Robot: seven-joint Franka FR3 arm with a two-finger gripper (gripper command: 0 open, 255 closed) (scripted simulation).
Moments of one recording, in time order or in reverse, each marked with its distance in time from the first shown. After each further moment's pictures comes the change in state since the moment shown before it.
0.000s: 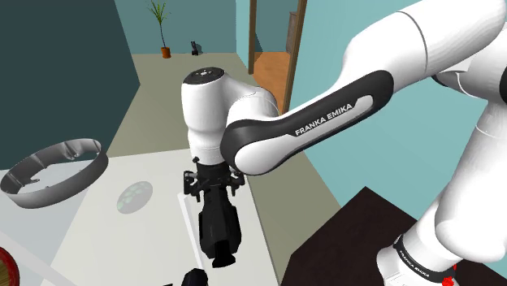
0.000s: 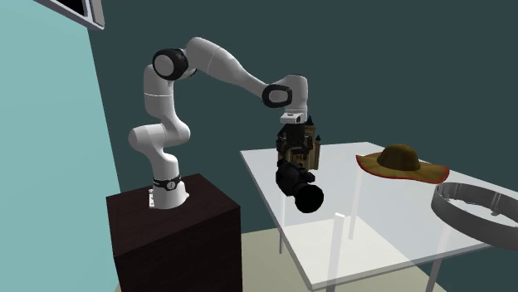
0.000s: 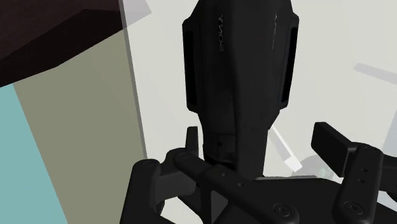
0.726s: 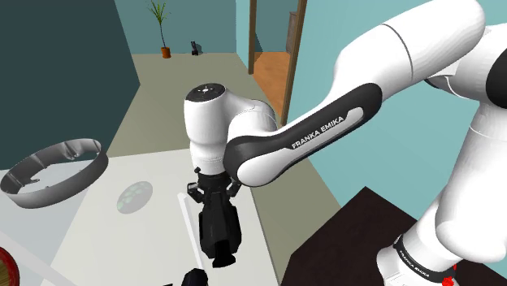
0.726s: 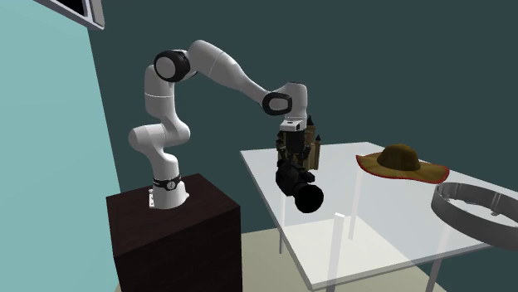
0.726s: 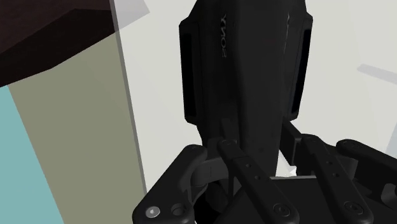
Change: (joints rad) arm 0.012 0.038 -0.012 -0.035 -0.039 0.063 0.029
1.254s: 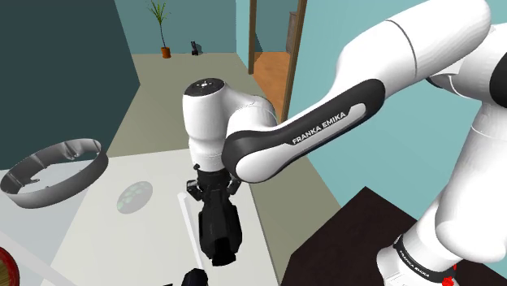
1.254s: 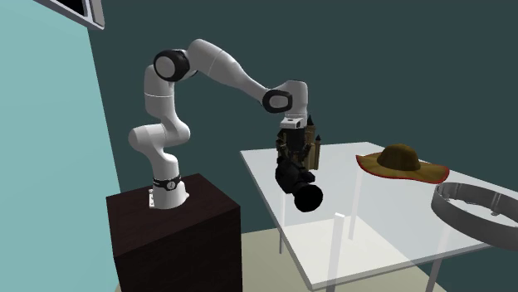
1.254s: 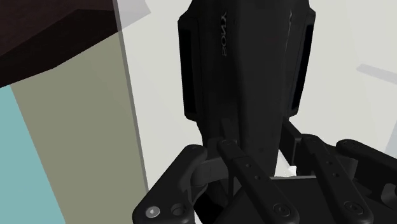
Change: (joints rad) arm -0.003 -0.010 0.004 0.015 0.012 -0.025 -0.009
